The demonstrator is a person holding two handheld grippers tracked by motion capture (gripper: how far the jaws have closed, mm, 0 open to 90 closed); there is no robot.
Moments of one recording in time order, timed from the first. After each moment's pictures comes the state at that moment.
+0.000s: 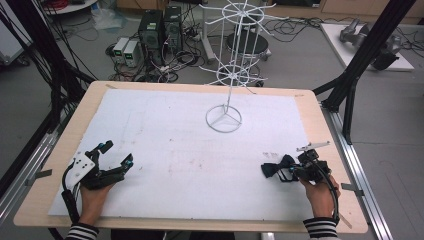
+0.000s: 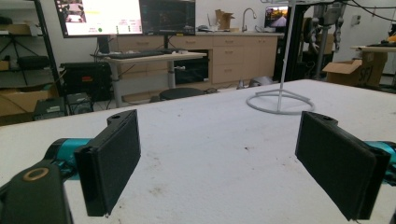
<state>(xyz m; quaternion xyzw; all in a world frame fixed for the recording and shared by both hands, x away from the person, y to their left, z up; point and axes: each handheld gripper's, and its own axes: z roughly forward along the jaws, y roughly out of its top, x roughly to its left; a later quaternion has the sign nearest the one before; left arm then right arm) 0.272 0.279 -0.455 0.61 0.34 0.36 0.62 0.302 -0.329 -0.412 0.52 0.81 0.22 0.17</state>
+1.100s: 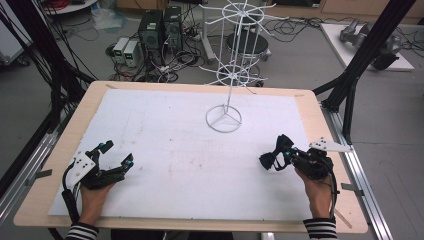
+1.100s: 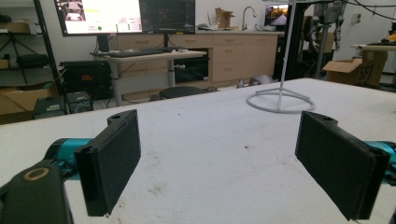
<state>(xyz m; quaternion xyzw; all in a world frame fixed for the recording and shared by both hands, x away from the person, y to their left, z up) 0.272 0.279 -0.455 0.61 0.34 0.36 0.62 0.290 -0.328 -0.388 0.45 0.73 0.47 0.20</state>
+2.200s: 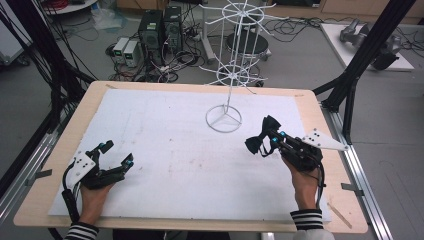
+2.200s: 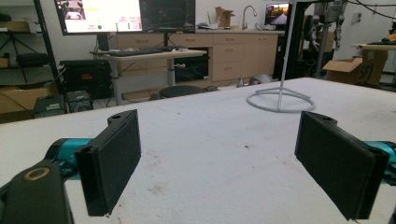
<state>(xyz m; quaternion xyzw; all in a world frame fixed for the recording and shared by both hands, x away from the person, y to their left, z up) 0.273 0.279 -0.455 0.61 0.35 0.35 0.62 0.294 -0.288 -0.359 0.35 0.69 0.58 0.25</state>
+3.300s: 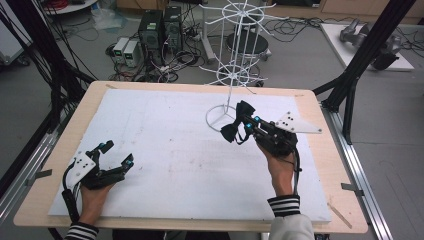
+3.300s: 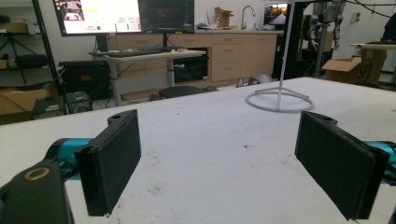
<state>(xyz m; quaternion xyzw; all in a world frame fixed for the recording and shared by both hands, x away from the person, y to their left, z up) 0.272 0.279 -0.455 0.61 0.34 0.35 0.62 0.316 -0.222 -0.327 0.30 0.69 0.61 0.25</state>
